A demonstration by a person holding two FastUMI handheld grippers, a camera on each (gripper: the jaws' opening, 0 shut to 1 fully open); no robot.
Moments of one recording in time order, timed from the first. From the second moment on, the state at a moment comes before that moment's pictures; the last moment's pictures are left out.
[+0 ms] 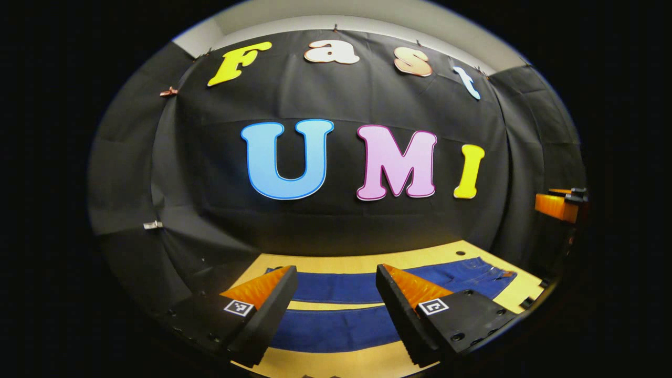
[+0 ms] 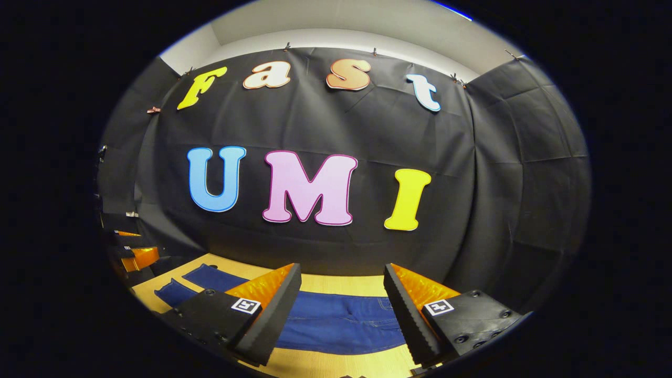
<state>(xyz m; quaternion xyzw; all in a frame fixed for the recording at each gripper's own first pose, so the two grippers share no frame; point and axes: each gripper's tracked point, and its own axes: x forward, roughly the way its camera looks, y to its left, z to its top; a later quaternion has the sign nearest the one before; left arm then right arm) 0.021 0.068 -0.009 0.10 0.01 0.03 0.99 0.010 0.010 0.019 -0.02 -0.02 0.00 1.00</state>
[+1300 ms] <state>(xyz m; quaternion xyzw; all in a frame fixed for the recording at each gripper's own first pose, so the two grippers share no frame) 0.042 0.342 -0.296 0.65 0.35 -0.17 0.66 -0.102 -0.054 -0.005 -0.11 0.05 -0.14 0.98</state>
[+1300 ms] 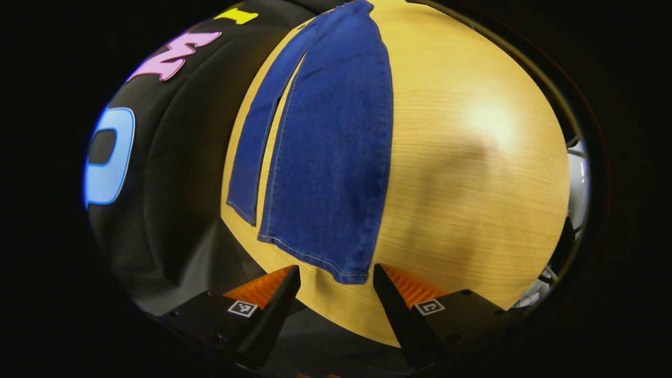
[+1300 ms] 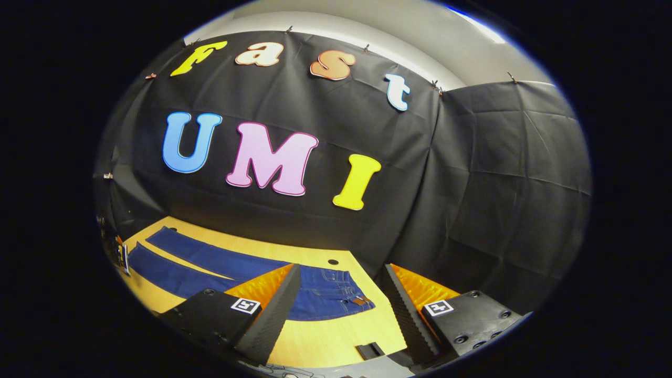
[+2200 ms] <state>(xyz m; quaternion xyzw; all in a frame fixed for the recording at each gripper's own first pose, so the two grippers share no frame) 0.049 0.332 -0.314 0.61 0.40 -0.16 0.67 0.062 -0.158 -0.153 -0.51 0.13 0.08 0.85</state>
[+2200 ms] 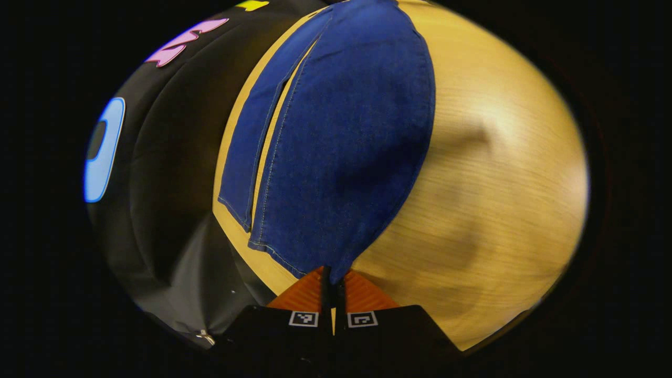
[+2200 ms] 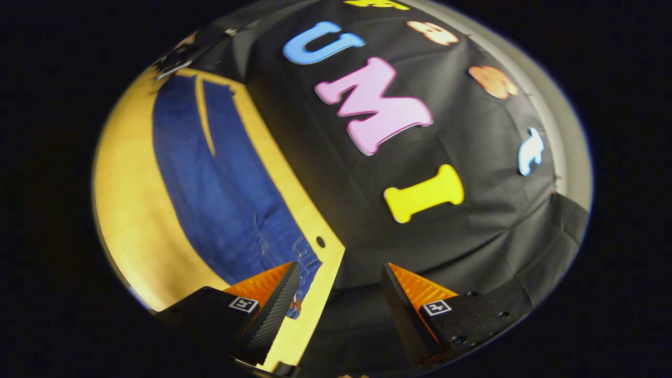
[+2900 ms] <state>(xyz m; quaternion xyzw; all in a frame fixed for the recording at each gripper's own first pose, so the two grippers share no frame) 0.047 0.330 -0.312 0.61 0.43 -0.15 0.64 0.100 -0.279 -0.365 -0.64 0.32 0.26 0.65</state>
